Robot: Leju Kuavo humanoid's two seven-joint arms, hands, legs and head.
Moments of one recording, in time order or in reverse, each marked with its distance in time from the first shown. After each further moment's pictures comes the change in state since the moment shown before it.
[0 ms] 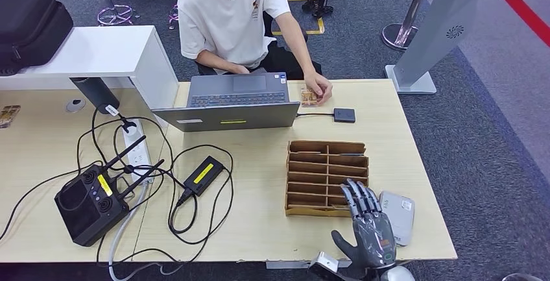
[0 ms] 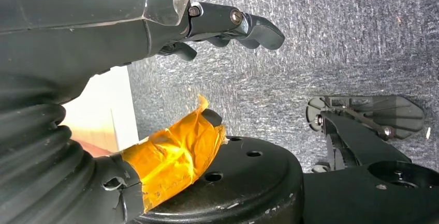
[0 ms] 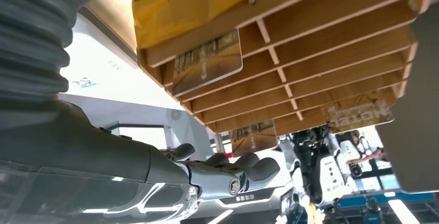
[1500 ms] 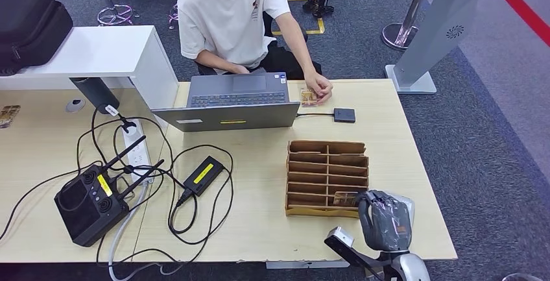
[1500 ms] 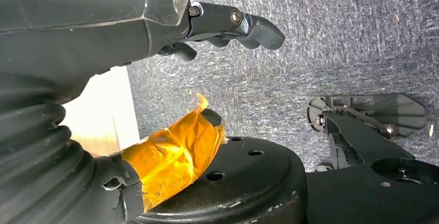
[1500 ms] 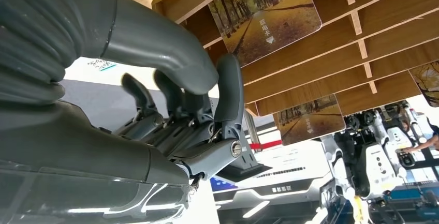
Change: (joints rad) left arm 0.000 0.004 -0.009 0.000 -0.016 -0.012 0.000; right arm -0.048 0.059 -0.159 0.070 -0.008 0.000 -0.027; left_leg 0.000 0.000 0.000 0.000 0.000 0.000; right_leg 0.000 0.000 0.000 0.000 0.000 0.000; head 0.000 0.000
